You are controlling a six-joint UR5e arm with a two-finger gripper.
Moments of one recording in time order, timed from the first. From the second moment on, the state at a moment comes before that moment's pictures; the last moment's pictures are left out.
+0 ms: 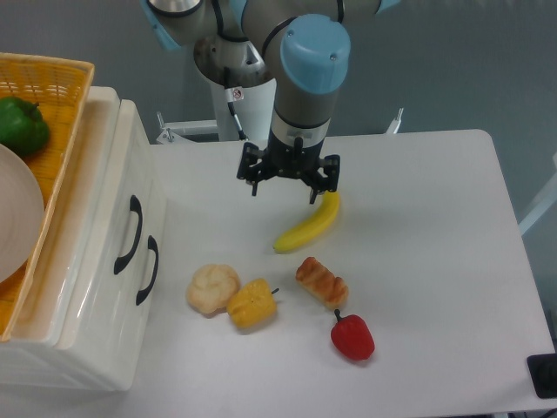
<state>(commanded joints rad) 2.45 -1.73 -1.61 -1.36 1.40 0.45</state>
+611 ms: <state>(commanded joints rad) 2.33 -1.77 -1.58 -1.36 1.34 0.31</state>
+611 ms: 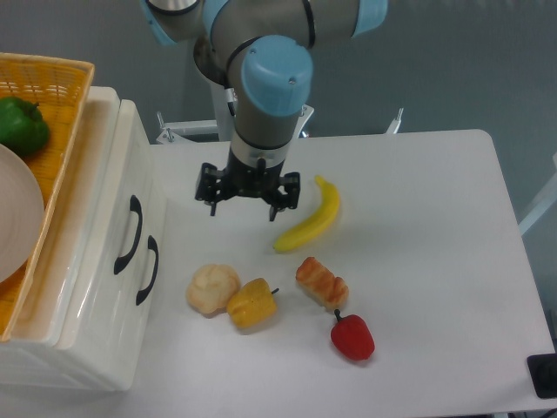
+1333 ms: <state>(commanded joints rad) 2.28 -1.80 -1.55 -1.37 1.20 0.24</state>
